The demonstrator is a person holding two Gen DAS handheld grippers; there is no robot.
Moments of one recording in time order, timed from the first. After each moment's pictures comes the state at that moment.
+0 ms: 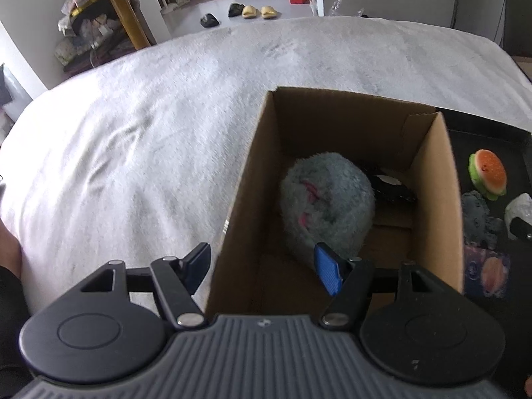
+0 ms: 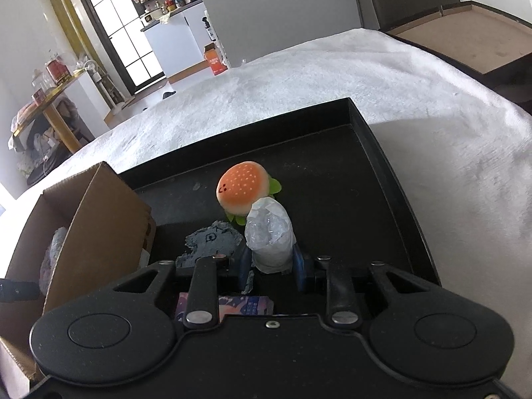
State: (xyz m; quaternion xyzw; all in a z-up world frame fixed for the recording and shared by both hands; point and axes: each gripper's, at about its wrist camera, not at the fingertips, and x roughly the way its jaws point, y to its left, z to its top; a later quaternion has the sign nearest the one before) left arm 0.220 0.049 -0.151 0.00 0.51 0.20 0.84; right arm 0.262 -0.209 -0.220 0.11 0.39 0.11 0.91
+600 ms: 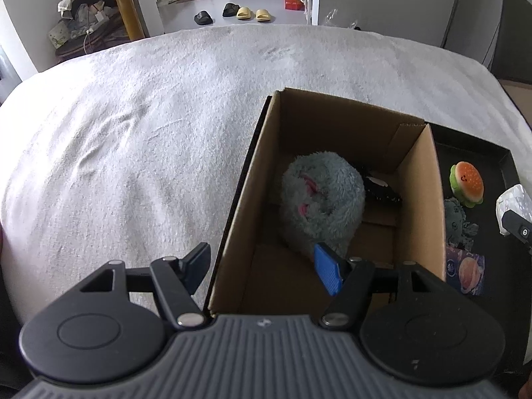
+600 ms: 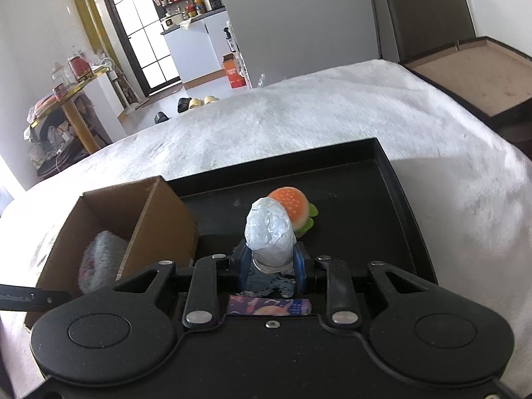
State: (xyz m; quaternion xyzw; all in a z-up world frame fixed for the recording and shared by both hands) left arm 0.197 0.063 -0.142 -0.06 0.50 0.17 0.85; right arm 0.241 -0.185 -0.172 0.08 0.36 0.13 0.92
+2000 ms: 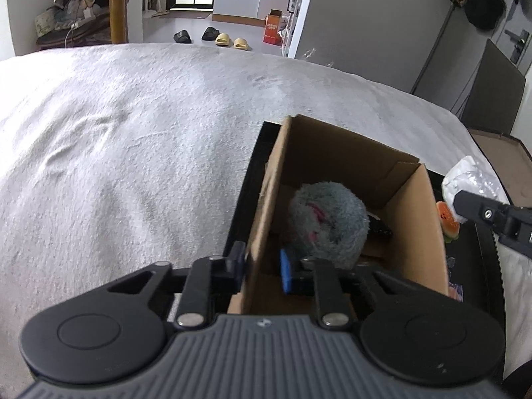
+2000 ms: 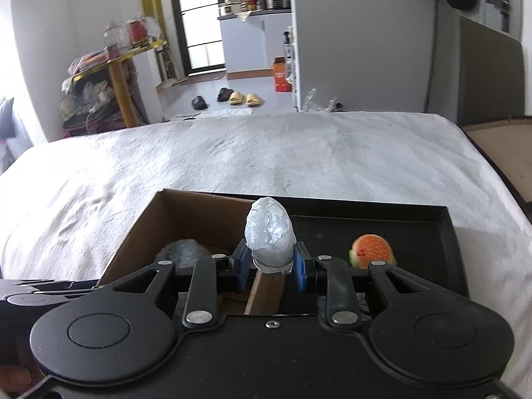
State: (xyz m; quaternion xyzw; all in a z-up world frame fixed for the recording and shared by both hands) left arm 0.184 0.113 -0.160 -0.14 0.42 0.11 0.89; right arm 0.229 -0.078 -0.122 -0.04 0.34 0.19 0.92
